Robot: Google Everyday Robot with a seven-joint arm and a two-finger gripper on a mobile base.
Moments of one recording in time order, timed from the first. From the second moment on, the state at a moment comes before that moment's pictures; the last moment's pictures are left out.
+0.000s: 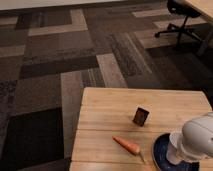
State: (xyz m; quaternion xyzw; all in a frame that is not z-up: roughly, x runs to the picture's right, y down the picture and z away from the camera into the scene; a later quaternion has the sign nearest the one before) arm 0.304 0.273 0.586 -0.30 0.12 0.16 0.93
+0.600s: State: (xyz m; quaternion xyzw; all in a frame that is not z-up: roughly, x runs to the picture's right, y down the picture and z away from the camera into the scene) arm 0.291 0.273 0.592 -0.29 0.11 0.13 0.94
